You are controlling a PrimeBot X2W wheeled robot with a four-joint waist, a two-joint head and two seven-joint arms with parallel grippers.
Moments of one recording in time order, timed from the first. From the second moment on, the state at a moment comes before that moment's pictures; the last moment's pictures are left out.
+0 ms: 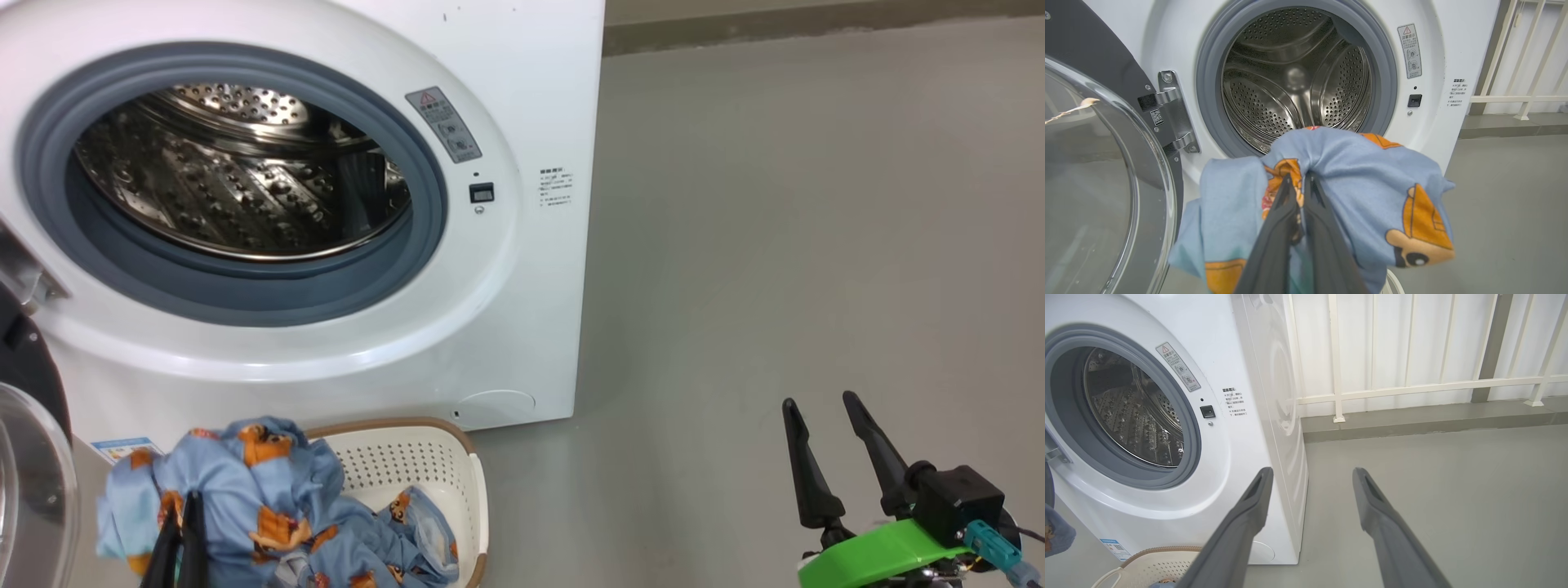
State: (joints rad) left arm 0.14 0.06 0.06 0.01 -0.13 -0.07 -0.25; right arm -0.03 -0.05 -0.05 0.13 0.18 0.12 -0.26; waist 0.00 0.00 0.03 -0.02
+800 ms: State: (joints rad) left arm 0.02 0.04 0.05 0.04 -0.12 -0.08 -0.25; right arm -0.02 -0.05 -0.03 0.13 0.19 0.12 -0.26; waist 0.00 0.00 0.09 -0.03
